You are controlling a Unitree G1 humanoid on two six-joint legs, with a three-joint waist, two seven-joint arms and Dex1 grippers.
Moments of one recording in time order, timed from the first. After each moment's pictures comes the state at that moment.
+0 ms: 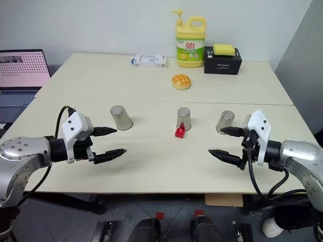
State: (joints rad) left arm -0.20 0.95 0.20 -0.33 -0.47 0.63 -0.97; right arm -0.21 -0.87 -0.21 -0.53 0.73 0.77 0.85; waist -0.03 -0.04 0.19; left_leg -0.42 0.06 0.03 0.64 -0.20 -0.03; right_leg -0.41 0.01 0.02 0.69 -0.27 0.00
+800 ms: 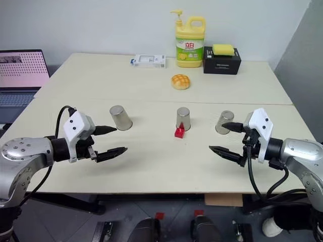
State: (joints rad) left arm -0.21 0.95 0.18 -0.35 -0.46 0.65 -0.91; right arm -0.22 -0.86 -0.21 -0.54 0.68 0.70 0.83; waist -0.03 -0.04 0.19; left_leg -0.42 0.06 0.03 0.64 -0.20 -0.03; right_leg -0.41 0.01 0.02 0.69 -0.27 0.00
